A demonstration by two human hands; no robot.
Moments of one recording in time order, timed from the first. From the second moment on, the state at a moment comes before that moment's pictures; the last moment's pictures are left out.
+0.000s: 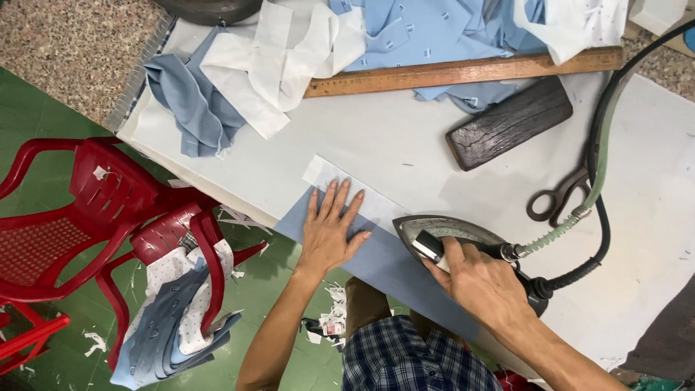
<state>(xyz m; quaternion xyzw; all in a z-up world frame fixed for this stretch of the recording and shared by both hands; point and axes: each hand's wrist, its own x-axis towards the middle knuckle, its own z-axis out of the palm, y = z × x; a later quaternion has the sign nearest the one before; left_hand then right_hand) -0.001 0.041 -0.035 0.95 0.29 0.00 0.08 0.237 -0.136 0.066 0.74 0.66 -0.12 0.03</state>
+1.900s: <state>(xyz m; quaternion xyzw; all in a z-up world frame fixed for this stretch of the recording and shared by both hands) -0.019 0.096 -0.023 0.96 0.24 0.10 0.11 0.199 -0.070 0.084 0.73 0.61 -0.30 0.04</state>
